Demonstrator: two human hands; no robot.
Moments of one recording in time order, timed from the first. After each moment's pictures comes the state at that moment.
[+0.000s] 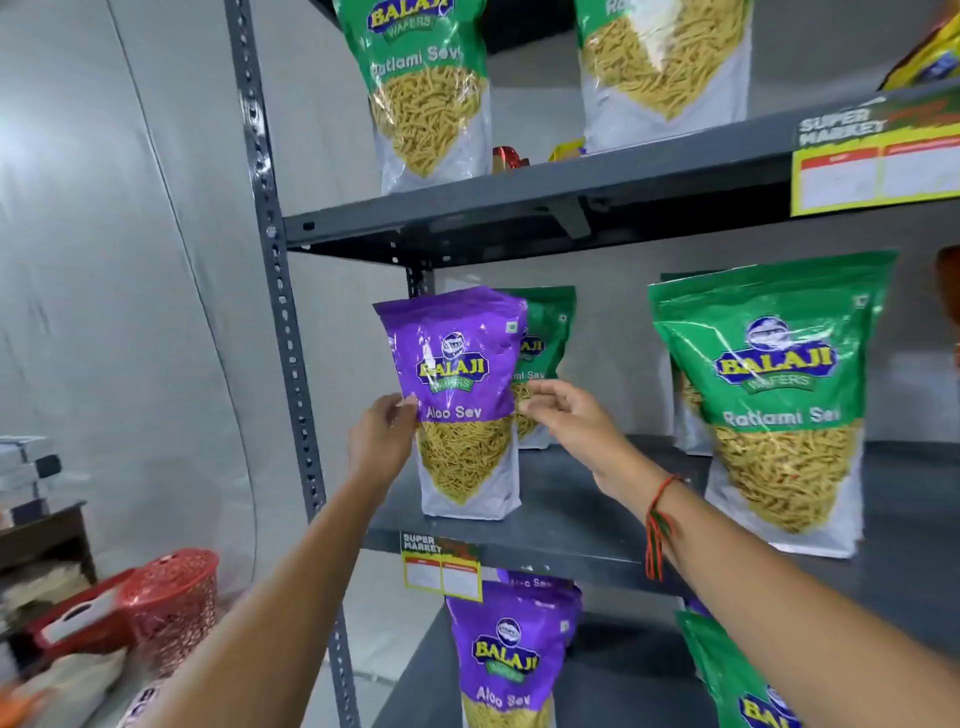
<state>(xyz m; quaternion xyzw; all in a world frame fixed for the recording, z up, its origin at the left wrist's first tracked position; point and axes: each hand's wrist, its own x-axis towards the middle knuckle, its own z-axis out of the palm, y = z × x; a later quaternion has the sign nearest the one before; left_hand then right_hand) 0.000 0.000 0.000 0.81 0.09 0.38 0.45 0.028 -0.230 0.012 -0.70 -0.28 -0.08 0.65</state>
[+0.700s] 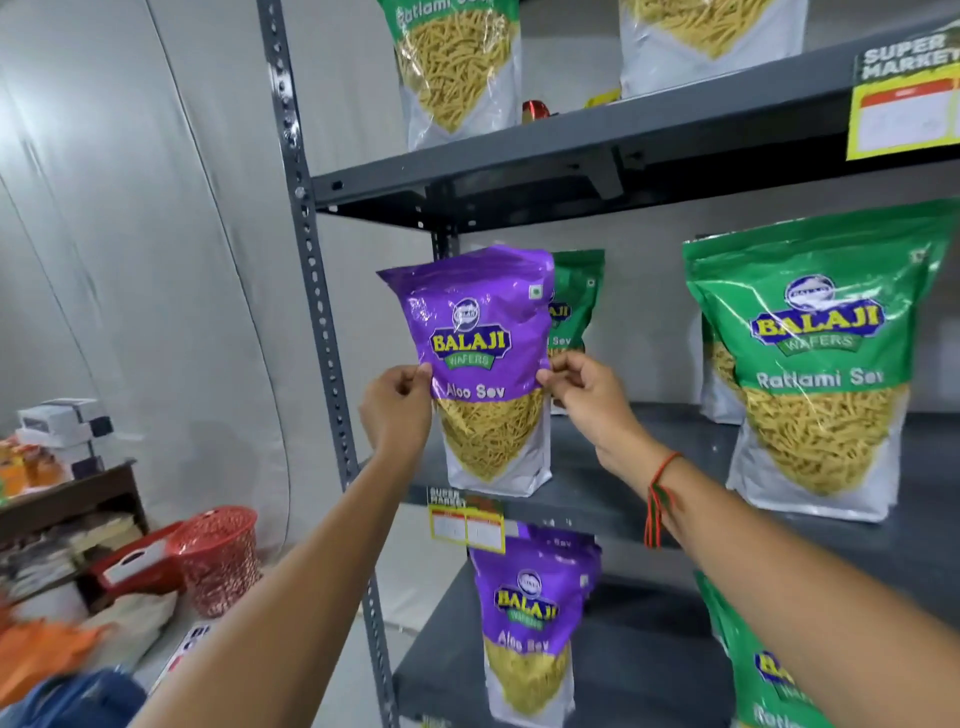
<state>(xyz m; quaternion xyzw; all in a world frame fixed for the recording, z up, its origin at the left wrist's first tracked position) -0.028 -0.017 -0.004 0.71 0.15 0.48 0.49 0.026 -0.209 -0.005 -0.66 -0.29 -0.15 0.68</state>
